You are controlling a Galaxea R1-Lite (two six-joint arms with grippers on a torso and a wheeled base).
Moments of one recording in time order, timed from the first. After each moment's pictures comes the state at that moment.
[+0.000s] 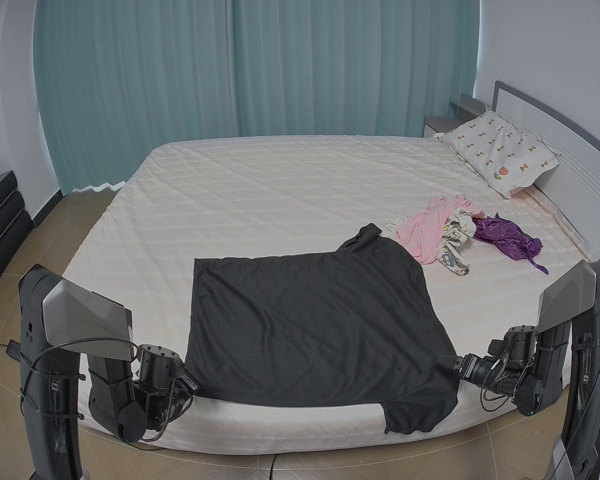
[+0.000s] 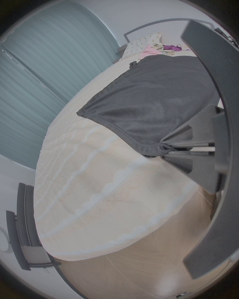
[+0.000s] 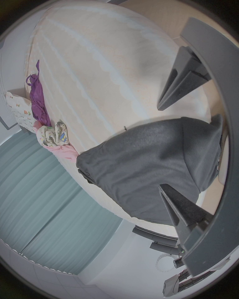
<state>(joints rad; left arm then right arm) -0.30 2.37 -0.33 -1.26 0.26 -1.00 0.01 2.43 -0.26 -1.55 0.28 0.51</state>
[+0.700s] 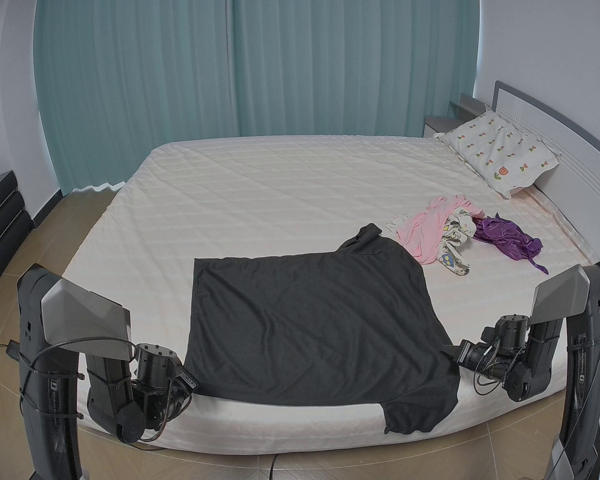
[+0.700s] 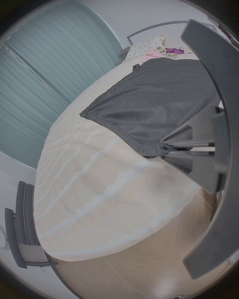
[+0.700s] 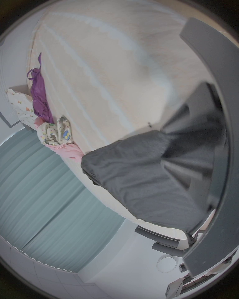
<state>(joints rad) -0.29 2.36 -0.32 -1.29 0.26 -1.01 -0.01 2.49 -0.48 -1.44 0.28 0.50</state>
